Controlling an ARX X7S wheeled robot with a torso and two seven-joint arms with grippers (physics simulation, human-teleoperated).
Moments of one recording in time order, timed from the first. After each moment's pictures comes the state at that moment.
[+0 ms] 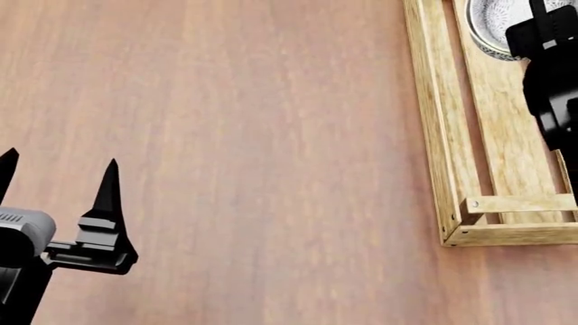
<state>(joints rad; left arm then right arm) -0.38 -0.44 0.28 0.57 -0.52 -0.52 -0.43 1.64 0.39 -2.06 1.30 3.12 0.03 0.16</state>
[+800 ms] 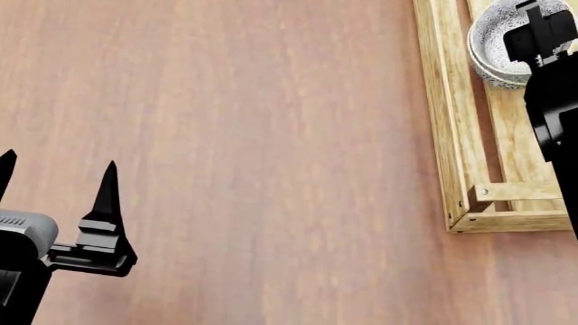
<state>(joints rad) -0.38 -0.45 0.30 0.57 -0.50 -0.51 -0.44 1.61 0.38 -2.08 1.30 3.12 -0.01 0.18</state>
